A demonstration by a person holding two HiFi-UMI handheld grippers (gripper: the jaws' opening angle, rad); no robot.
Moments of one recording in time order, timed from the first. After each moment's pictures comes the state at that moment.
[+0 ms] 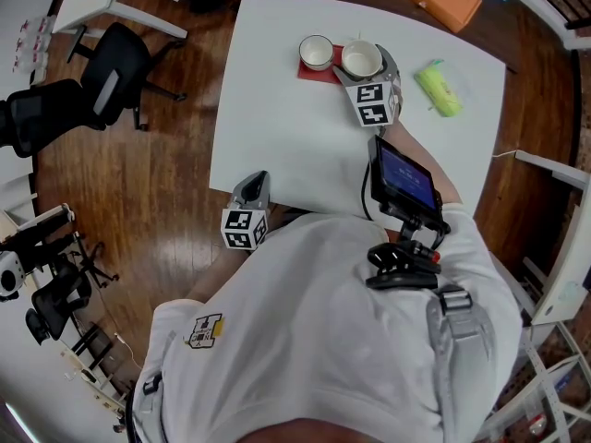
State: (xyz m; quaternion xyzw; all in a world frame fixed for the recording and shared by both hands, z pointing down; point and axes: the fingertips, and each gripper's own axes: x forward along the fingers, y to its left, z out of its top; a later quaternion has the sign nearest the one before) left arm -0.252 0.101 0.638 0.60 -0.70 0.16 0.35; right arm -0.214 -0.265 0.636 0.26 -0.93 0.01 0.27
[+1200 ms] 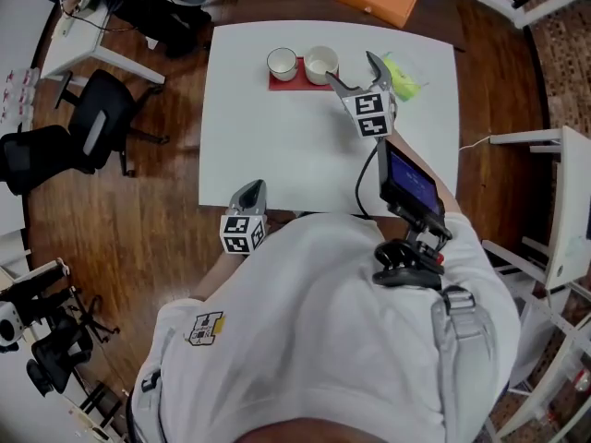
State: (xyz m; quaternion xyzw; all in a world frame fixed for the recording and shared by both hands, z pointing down) left arm -0.228 0.097 0.635 0.66 -0.67 0.14 0.31; right arm -0.142 -0.248 0.537 0.32 -0.92 -0.02 0.20
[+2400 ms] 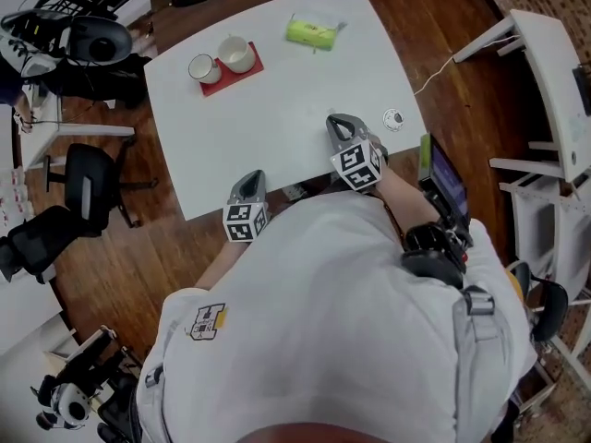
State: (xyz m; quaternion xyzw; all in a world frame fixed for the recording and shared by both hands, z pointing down) left arm -0.111 0.081 0.644 0.75 -0.56 0.21 0.28; right arm 0.064 -0.054 0.603 0.36 -0.88 0.04 0.31
